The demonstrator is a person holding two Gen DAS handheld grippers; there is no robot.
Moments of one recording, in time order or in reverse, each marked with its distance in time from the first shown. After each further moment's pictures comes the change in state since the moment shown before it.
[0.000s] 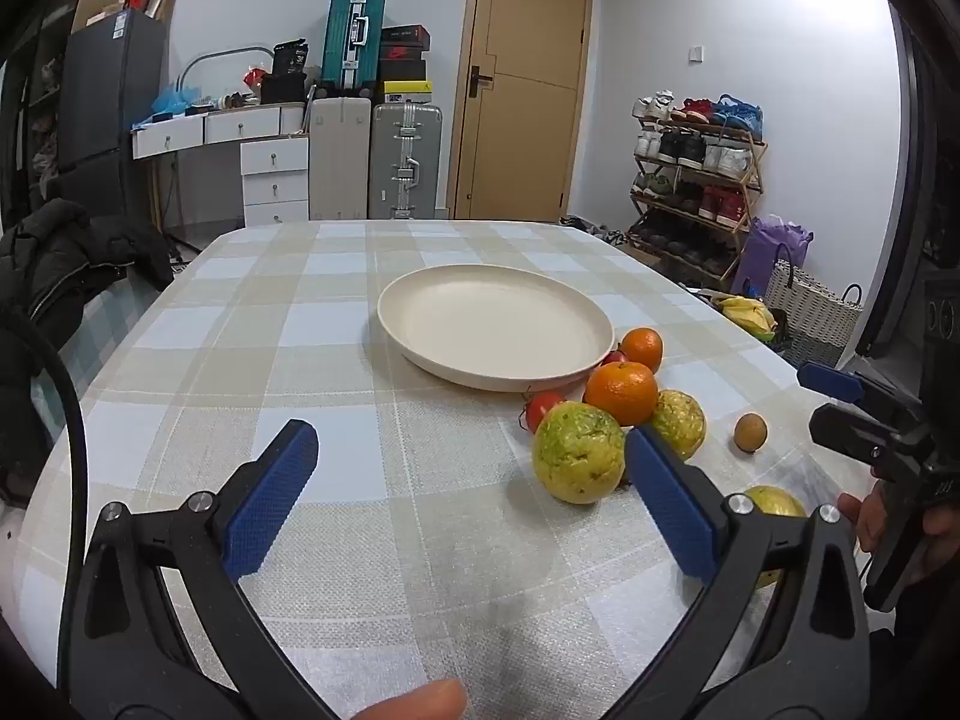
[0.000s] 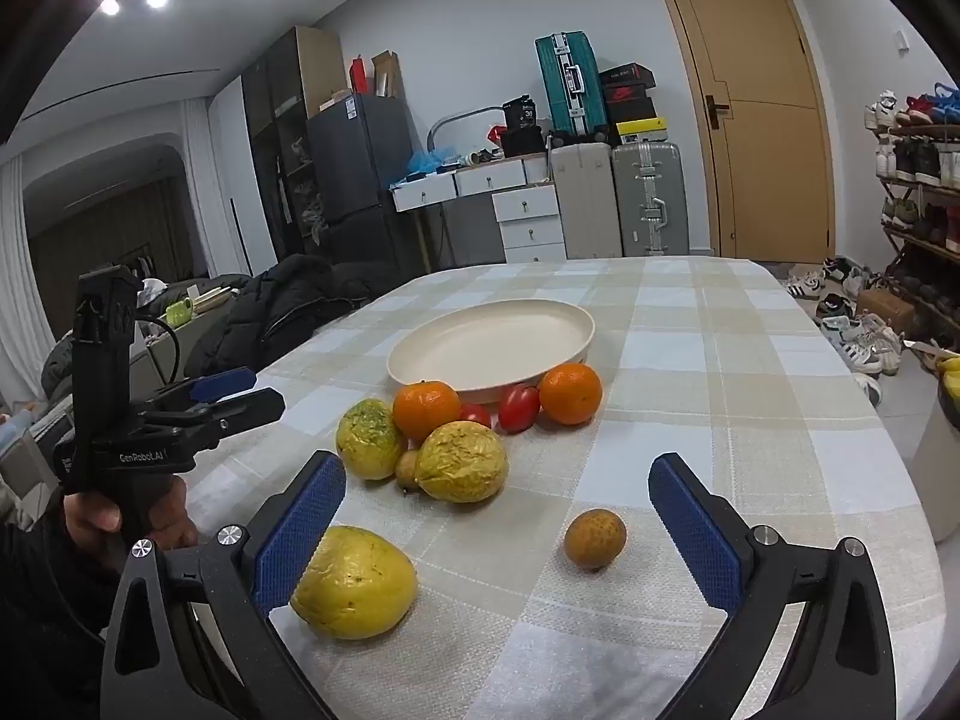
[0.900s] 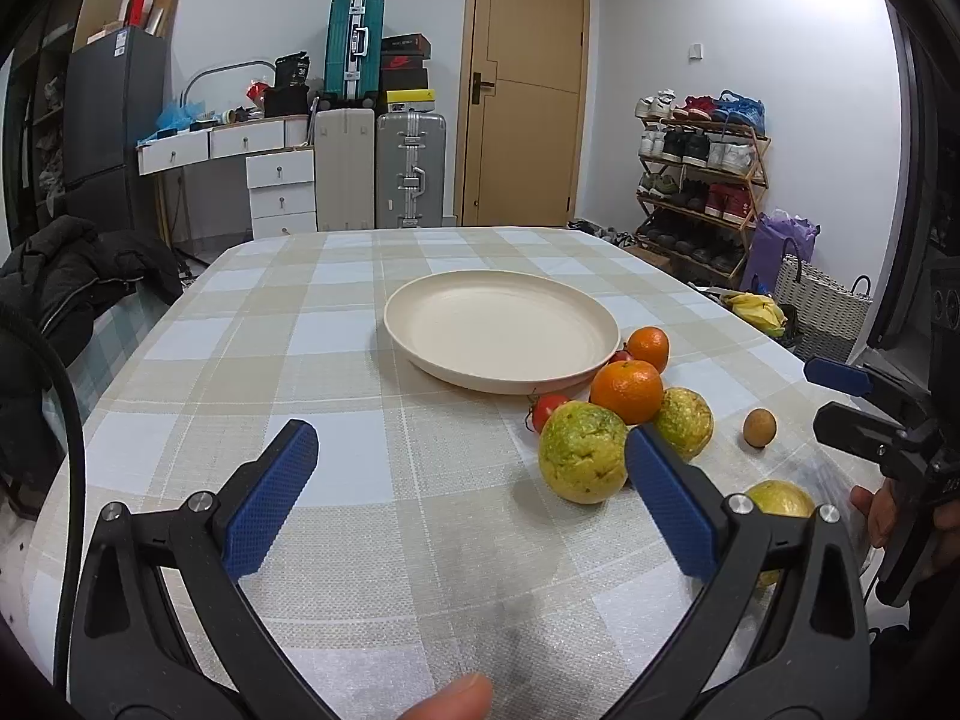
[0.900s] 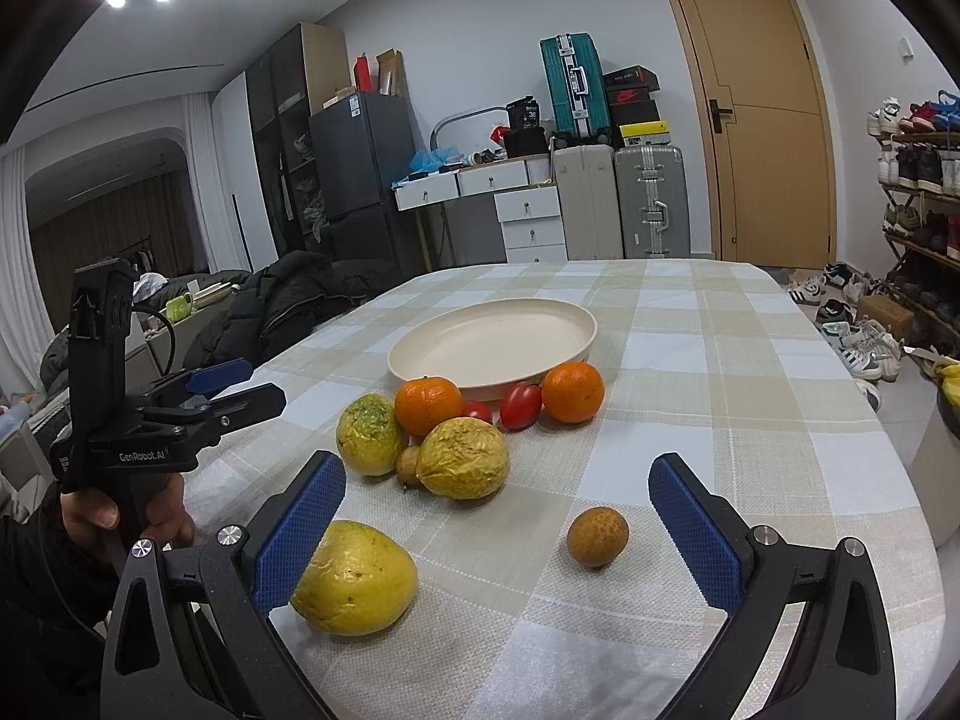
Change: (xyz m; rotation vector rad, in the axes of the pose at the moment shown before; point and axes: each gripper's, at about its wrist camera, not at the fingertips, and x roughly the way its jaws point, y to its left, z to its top) left arm -0.006 -0.003 -0.001 0.027 -0.024 0.021; right arm 0.004 0.003 -0.003 -0.028 0.003 -0.019
